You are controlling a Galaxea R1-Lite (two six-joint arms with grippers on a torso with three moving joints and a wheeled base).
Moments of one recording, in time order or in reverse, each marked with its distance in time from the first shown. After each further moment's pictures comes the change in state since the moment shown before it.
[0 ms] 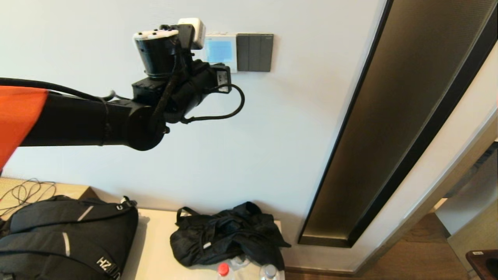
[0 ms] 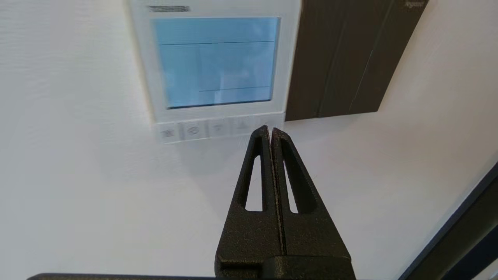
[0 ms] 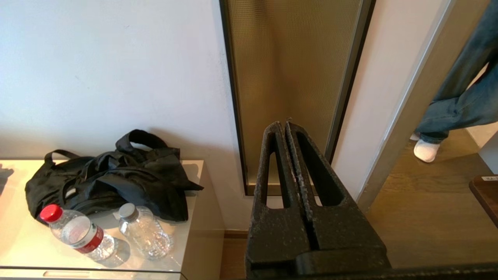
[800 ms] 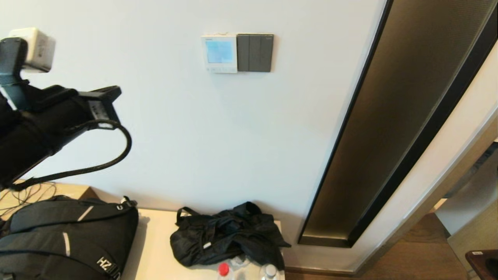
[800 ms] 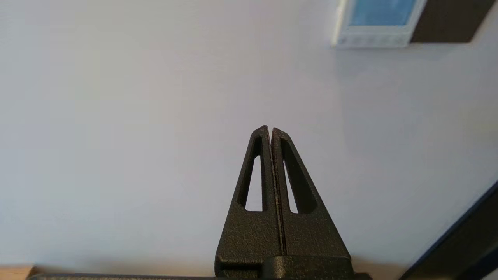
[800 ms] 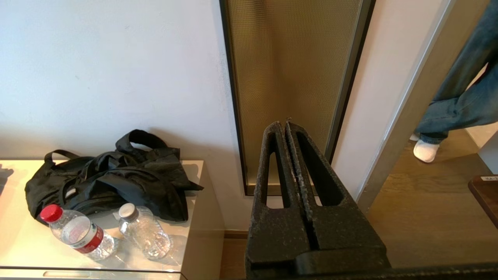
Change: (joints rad) left arm 0.245 -0.633 0.760 -0.047 -0.015 0.006; right arm 0.000 0.000 0.000 0.000 0.000 0.000
